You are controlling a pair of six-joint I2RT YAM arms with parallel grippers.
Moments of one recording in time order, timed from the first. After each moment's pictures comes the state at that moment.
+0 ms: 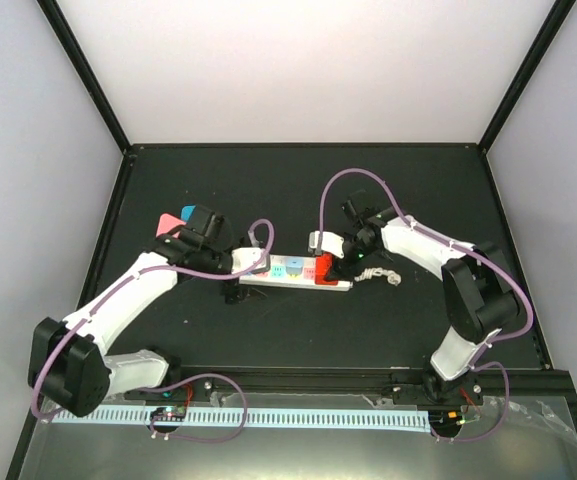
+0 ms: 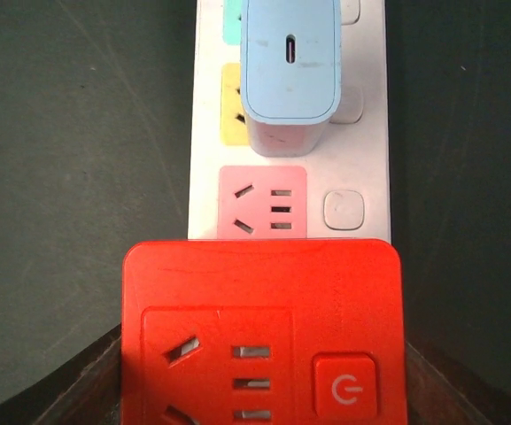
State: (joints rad) left arm -0.41 1.20 0.89 -0.74 0.70 0.87; right arm 0.51 1.70 1.13 -0.69 -0.47 -0.93
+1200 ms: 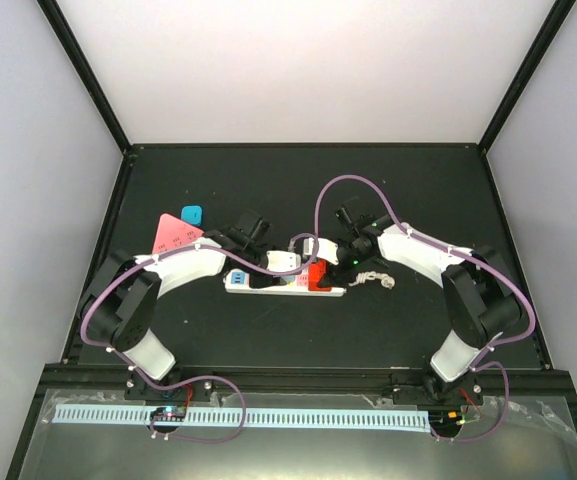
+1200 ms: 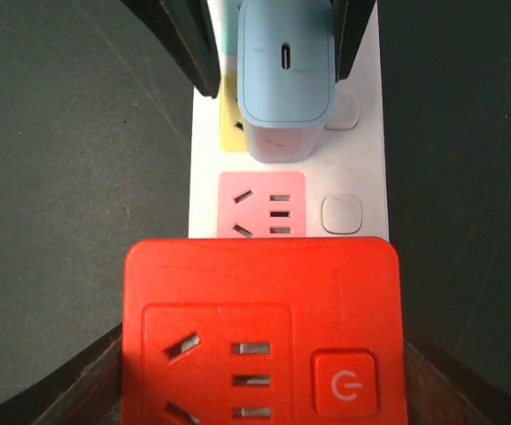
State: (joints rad) left arm -0.60 1.60 0.92 -0.39 0.39 0.87; right arm 0.57 1.67 1.07 -0.62 -0.50 -0.90
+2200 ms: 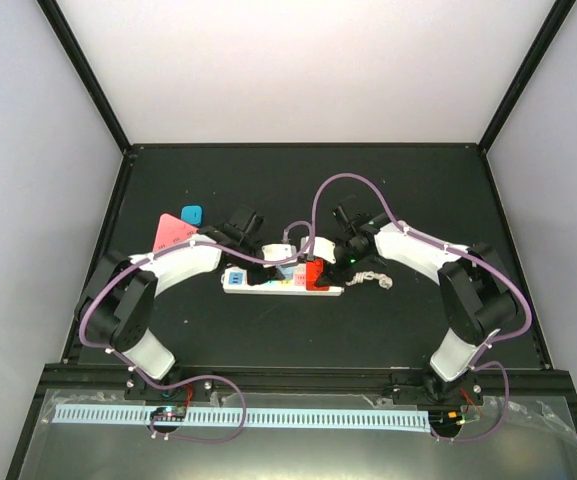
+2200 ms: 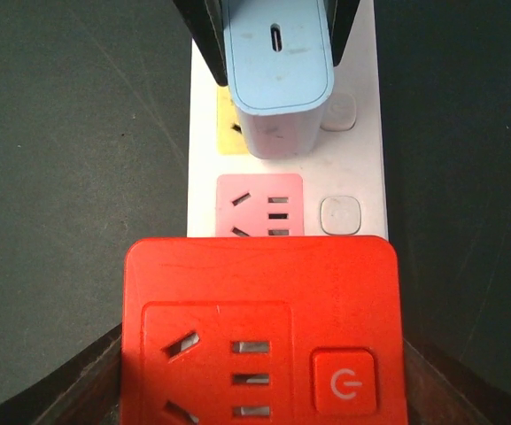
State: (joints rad) left arm -0.56 1.60 0.93 -0.42 0.45 0.77; right arm 0.58 1.70 1.09 -0.63 -0.50 -0.88
